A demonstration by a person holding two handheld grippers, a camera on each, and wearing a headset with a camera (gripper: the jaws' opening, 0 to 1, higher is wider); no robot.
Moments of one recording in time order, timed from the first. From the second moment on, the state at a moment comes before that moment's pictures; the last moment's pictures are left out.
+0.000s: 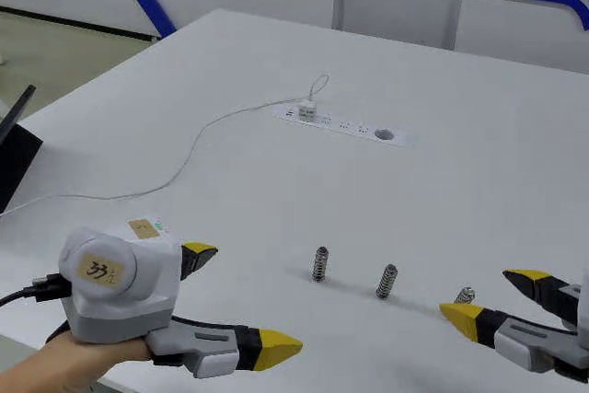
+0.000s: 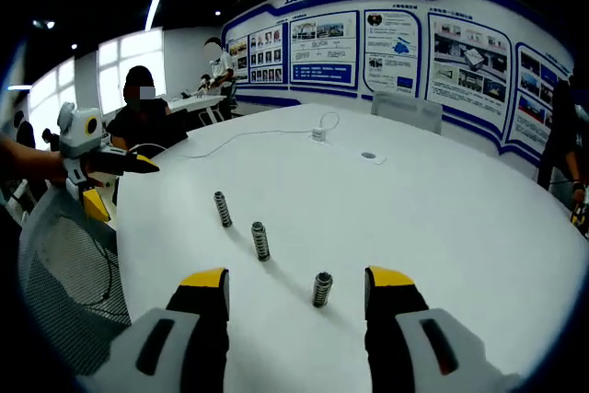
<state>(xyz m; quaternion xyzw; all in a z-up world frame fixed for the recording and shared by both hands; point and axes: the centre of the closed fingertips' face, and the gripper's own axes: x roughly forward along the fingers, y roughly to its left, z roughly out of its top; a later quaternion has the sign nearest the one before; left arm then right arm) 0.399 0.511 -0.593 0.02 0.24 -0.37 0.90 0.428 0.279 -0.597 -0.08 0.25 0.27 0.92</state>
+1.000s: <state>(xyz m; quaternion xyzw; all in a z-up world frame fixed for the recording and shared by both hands) 0.403 0.513 -0.587 0.00 0.23 -0.36 0.90 0.396 0.236 -0.596 0.00 0.19 0.14 0.97</state>
